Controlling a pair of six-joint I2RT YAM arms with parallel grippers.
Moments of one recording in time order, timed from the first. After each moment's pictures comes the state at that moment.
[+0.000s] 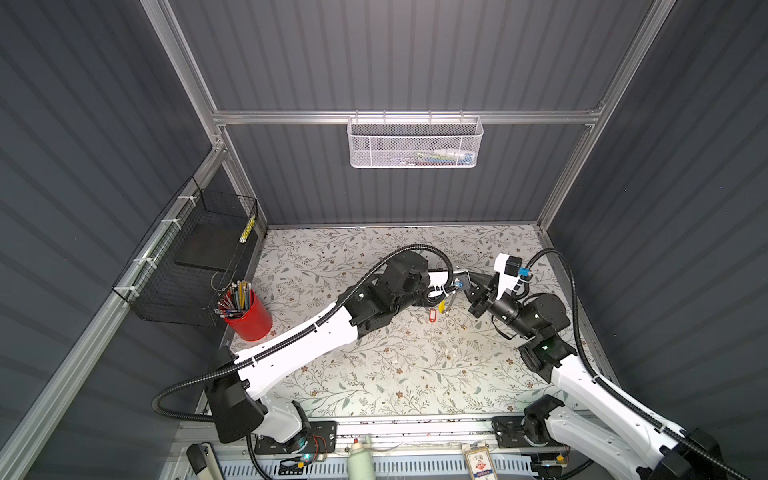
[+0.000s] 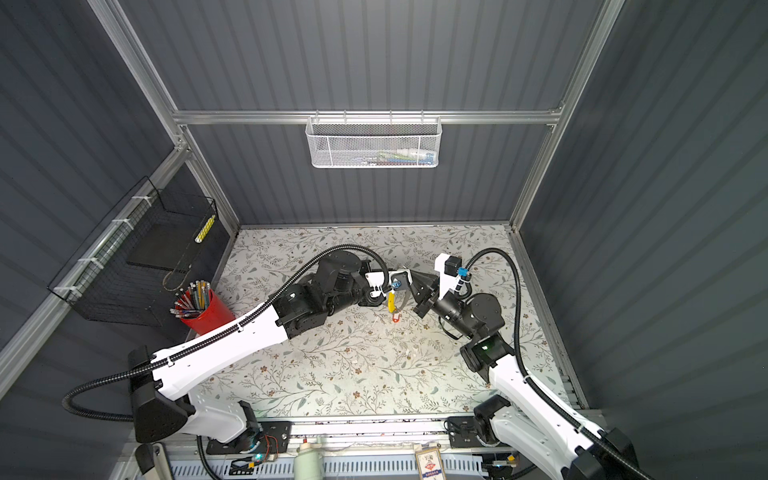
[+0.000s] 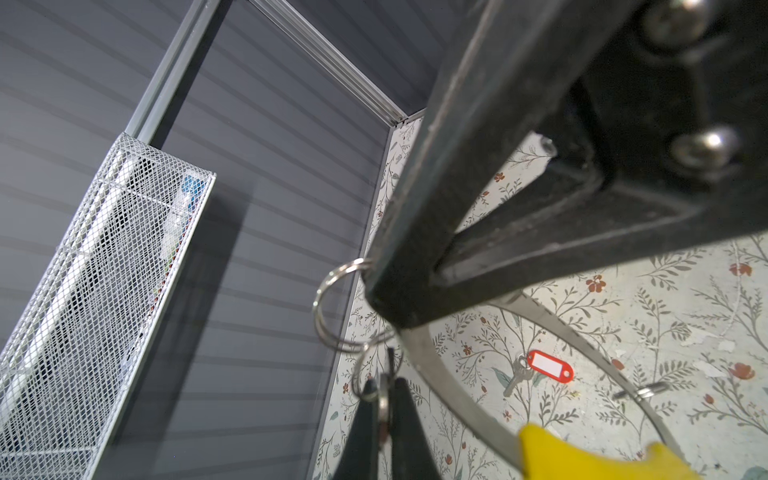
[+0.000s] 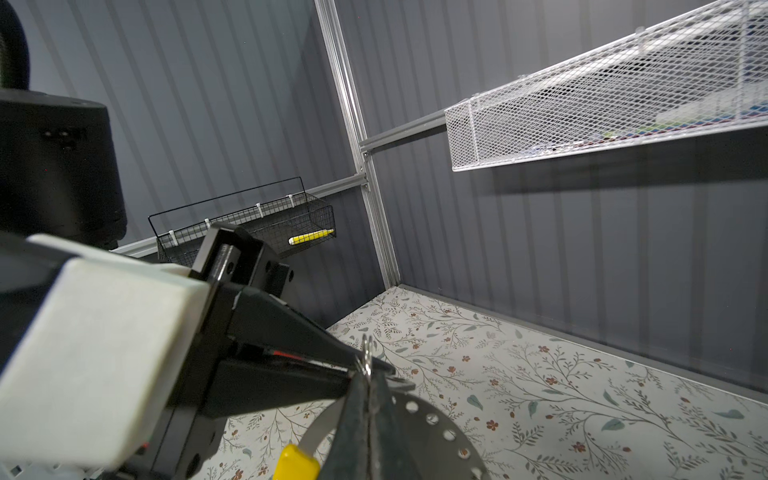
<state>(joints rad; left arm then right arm) -0.99 1.46 1.39 -0.33 -0.17 0.83 0.46 0.89 0.52 0.62 -0.42 0.34</state>
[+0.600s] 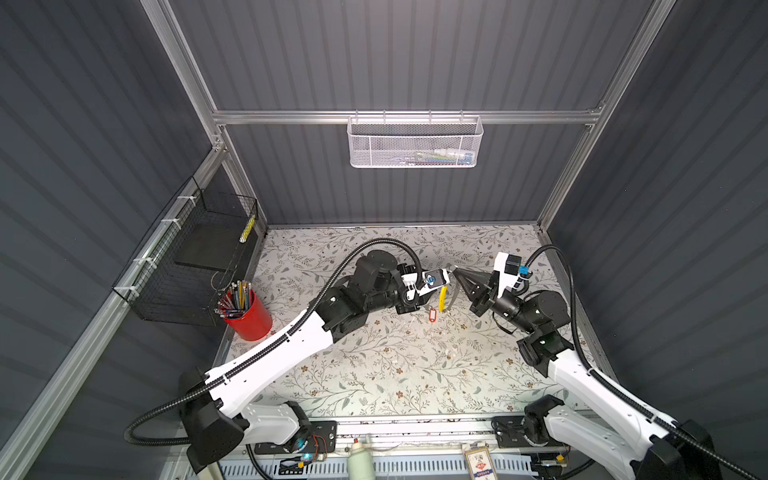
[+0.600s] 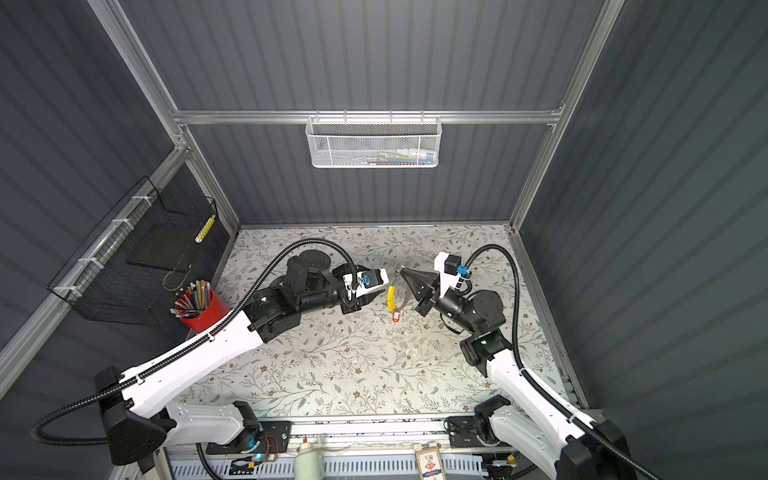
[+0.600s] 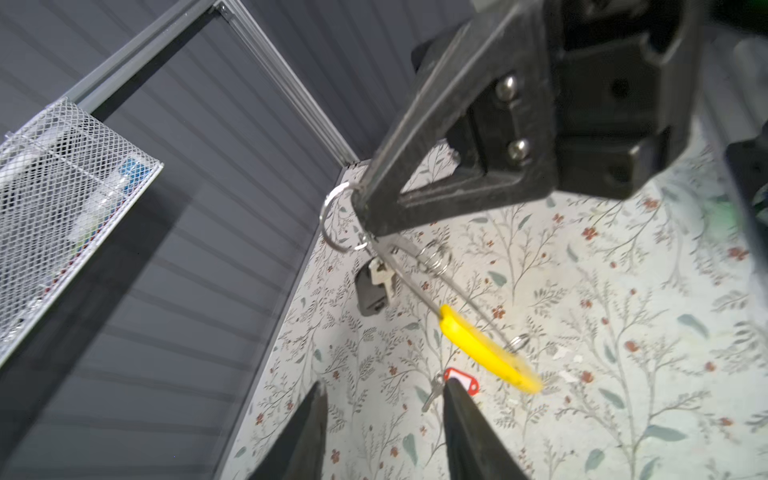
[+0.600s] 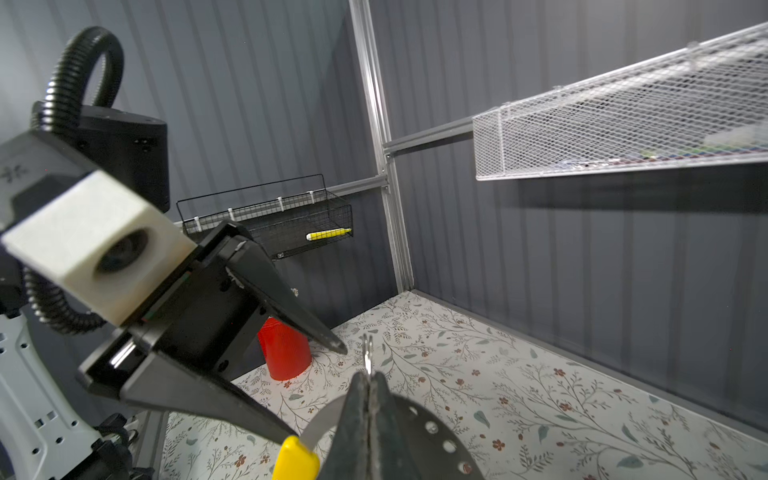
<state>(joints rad) -0.88 1.29 1.26 -0.33 0.20 0.63 0.40 0.96 0.52 0.76 -0.61 0.32</state>
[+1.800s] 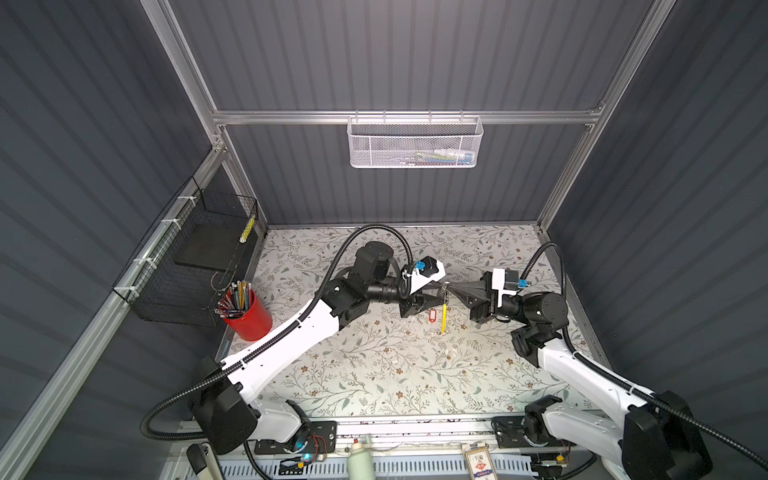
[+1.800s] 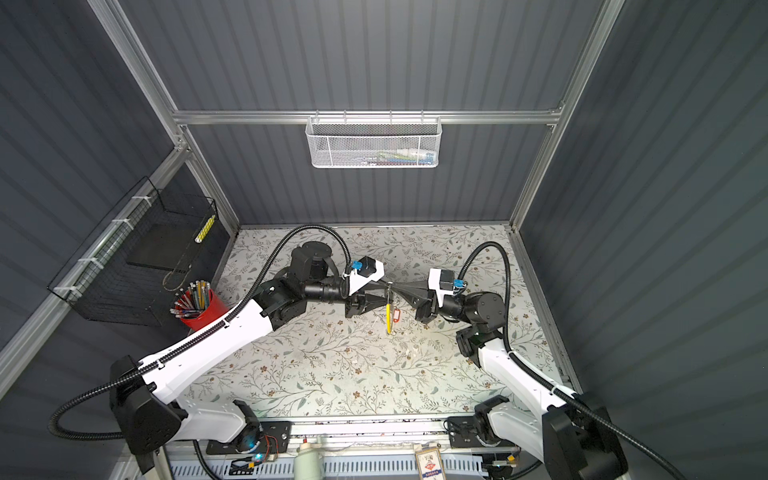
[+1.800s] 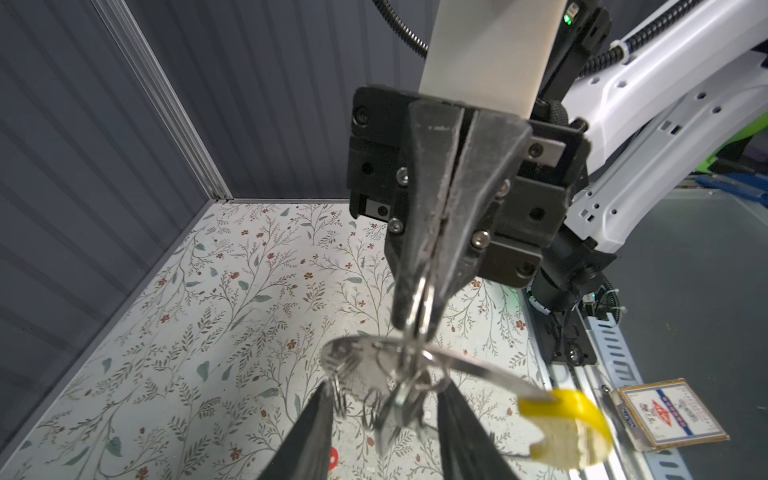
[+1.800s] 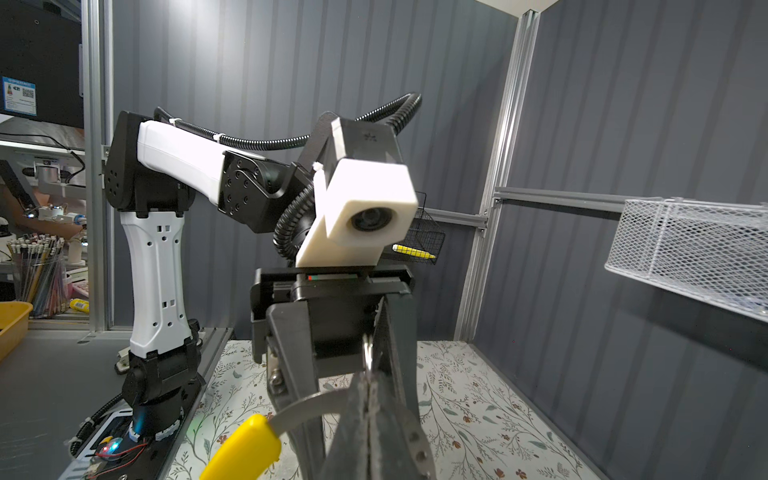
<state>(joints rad) -0.79 1.38 1.26 -0.27 0.67 0.35 0.38 1.09 0.52 1.10 -0.96 0.26</state>
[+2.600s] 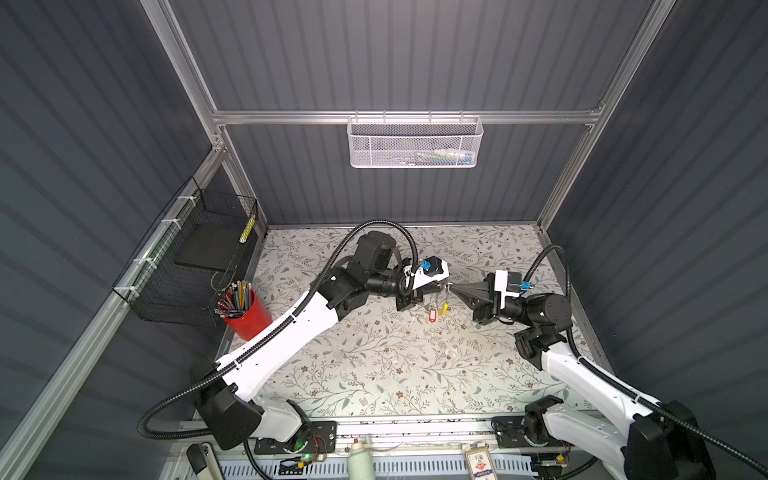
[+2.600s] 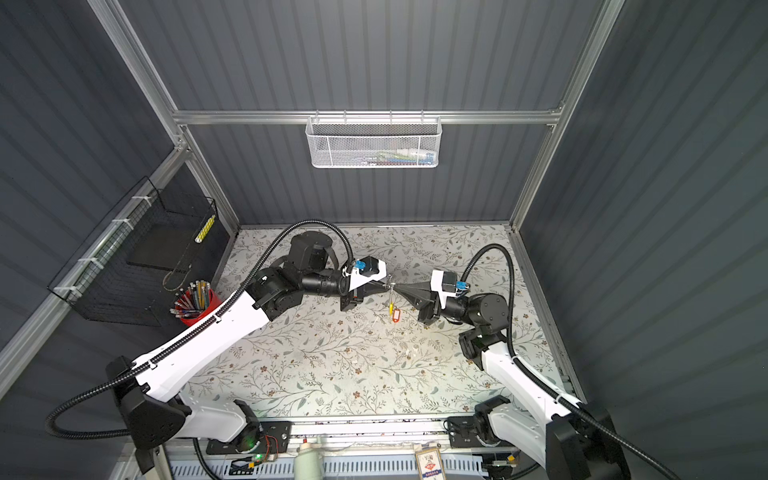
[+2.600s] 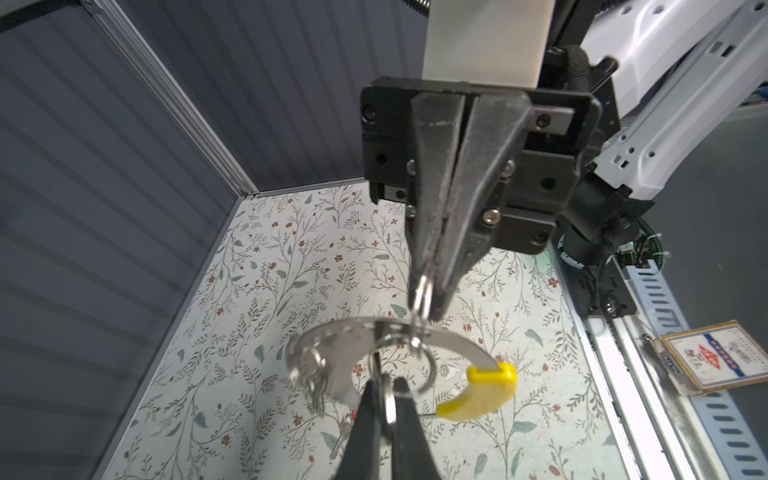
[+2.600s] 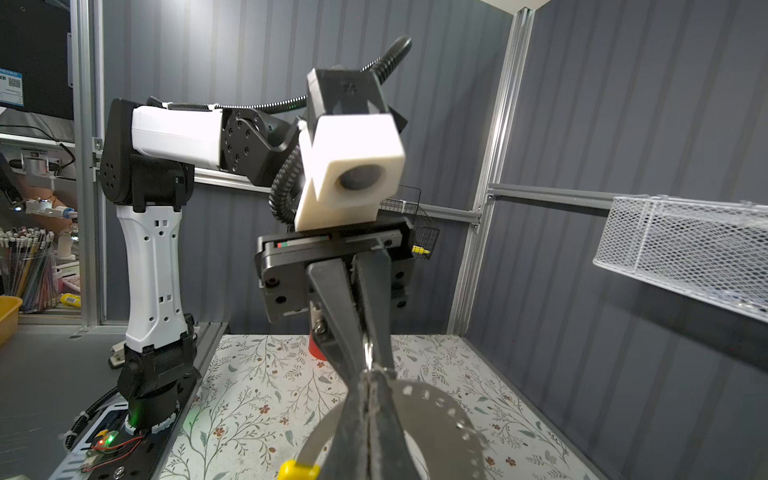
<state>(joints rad) -0.79 1.42 1.47 -0.56 0.56 0.60 0.36 1.04 0.51 1.02 -0.96 0.22</state>
